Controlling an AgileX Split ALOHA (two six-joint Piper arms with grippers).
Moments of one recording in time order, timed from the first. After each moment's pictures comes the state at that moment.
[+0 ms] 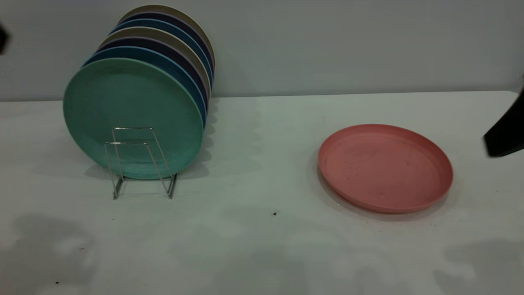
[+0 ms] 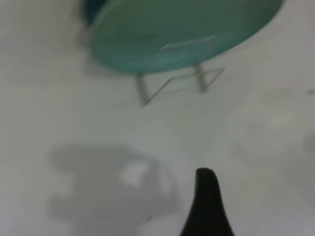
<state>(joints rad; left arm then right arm) 0.00 1.33 -0.94 -0.40 0.63 0.40 0.06 1.37 -0.59 0.81 0.47 -0.64</state>
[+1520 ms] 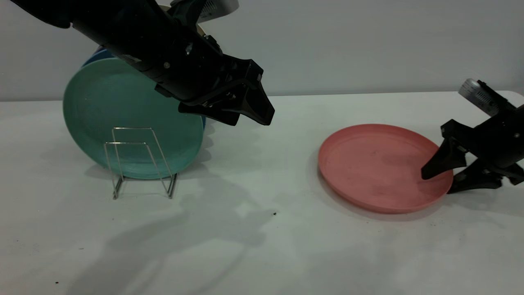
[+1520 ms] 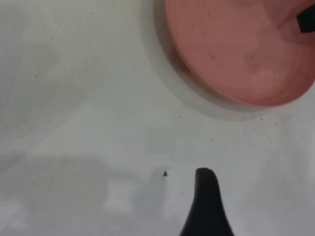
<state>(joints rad) -0.43 1.94 -1.13 -1.02 0.30 0.89 -0.15 2.37 -1.26 1.18 0.63 -1.00</state>
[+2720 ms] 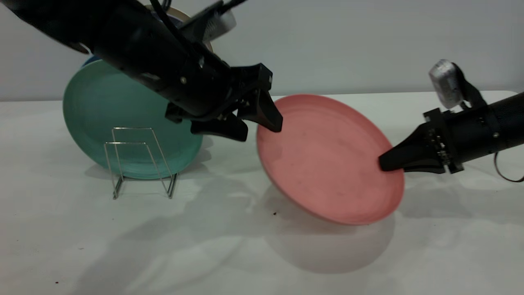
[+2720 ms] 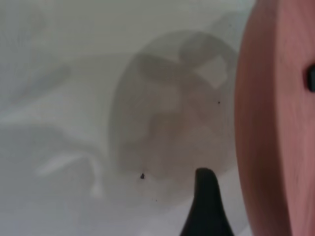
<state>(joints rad) -0.43 2.02 -1.13 -1.24 0.29 0.87 -0.10 2.41 -1.27 1.38 1.04 -1.44</state>
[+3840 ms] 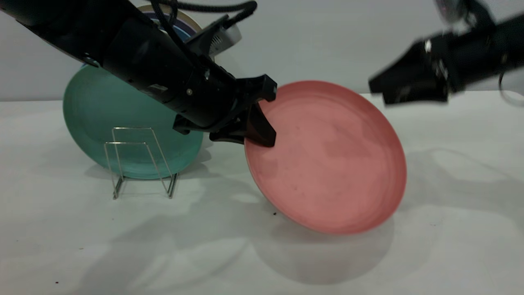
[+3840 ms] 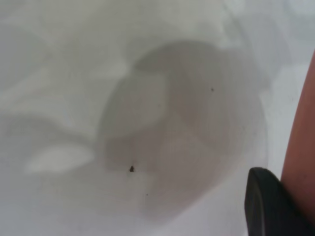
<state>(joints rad) -0.43 2.05 -1.14 -1.28 0.34 0.94 -0.06 2.11 -1.27 1.36 1.01 -1.44</state>
